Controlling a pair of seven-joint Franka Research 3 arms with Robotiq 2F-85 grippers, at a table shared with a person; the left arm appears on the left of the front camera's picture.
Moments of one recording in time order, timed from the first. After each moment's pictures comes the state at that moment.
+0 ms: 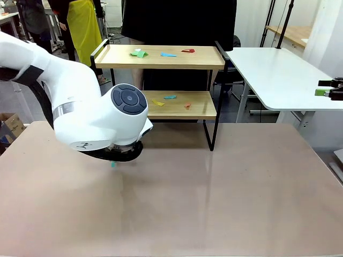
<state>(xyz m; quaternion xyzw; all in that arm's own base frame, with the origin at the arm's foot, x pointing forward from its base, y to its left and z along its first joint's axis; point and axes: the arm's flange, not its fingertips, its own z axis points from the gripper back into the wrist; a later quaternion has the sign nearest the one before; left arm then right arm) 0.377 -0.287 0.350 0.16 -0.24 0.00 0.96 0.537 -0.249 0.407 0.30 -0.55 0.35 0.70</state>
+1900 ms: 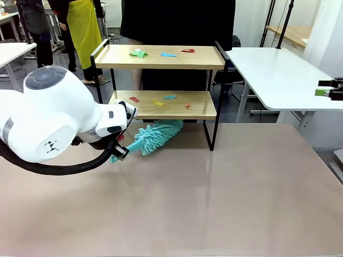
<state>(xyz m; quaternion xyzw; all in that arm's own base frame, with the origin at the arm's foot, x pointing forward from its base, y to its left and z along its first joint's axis) 0.375 -0.233 0.379 -0.03 -0.23 -0.33 0.91 0.537 -0.249 0.407 0.30 -0.55 0.35 0.70</state>
